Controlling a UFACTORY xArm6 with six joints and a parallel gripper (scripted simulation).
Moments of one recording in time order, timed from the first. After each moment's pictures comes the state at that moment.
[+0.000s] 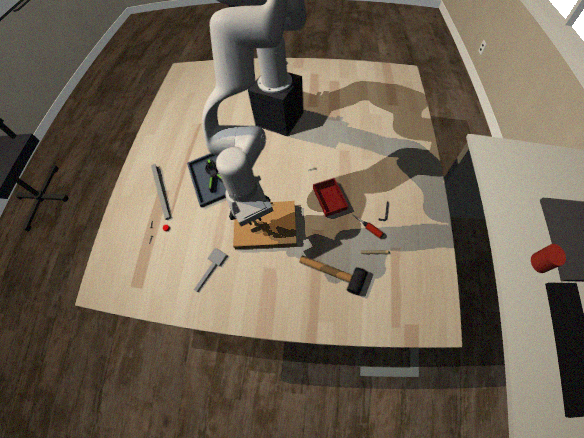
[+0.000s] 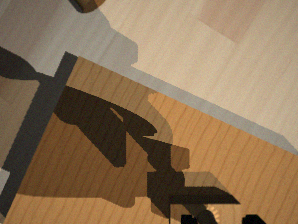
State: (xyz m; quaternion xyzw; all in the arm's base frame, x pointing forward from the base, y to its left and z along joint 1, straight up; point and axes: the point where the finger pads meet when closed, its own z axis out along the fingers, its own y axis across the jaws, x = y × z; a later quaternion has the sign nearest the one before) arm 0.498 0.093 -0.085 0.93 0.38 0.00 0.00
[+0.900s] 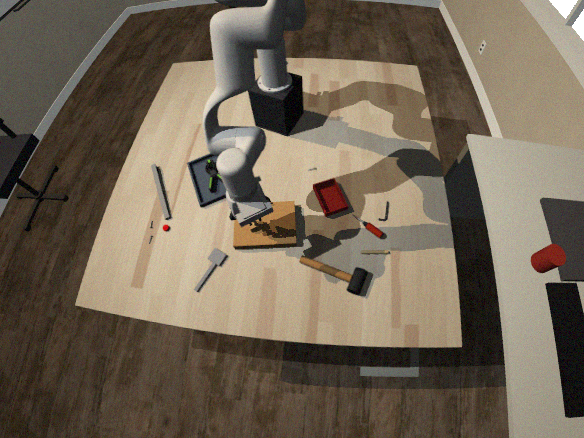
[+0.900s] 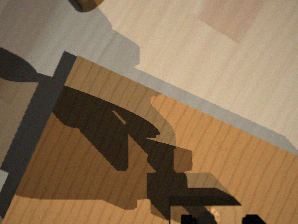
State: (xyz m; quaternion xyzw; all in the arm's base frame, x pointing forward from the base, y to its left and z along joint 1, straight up) arm 0.499 0.093 -0.088 0.93 0.38 0.00 0.00
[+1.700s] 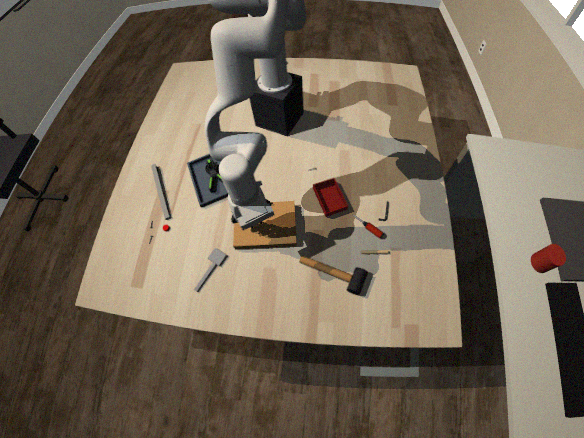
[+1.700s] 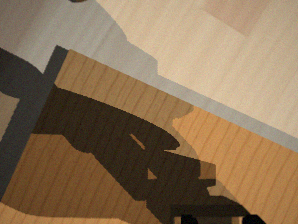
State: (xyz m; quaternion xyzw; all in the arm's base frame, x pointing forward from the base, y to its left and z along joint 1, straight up) arm 0.498 0.093 -0.108 0.93 0.38 0.00 0.00
